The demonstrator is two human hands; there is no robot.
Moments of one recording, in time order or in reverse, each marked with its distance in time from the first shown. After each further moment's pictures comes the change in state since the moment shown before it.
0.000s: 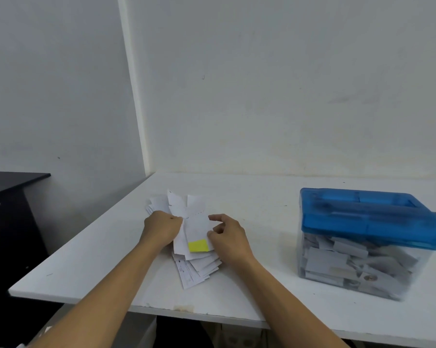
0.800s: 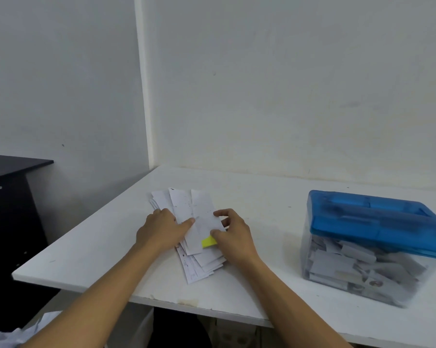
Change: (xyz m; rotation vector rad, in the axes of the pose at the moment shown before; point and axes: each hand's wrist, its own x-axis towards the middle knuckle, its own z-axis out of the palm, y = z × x) left_hand 0.007 -0.031 -0.003 0.398 -0.015 0.188; right_hand -0.002 0.000 0.001 0.013 0.003 -0.035
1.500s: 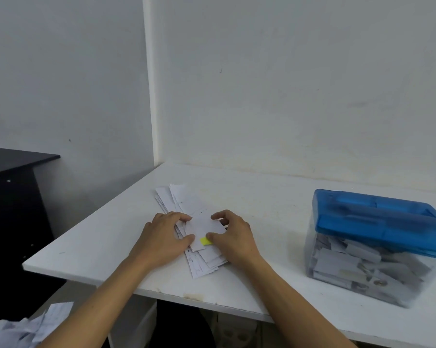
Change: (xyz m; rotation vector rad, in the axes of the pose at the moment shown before) left_hand -0.030 -0.024 0.001 -0.056 0.052 0.345; right_hand -0.003 -0.001 0.008 -0.184 -0.024 -0.031
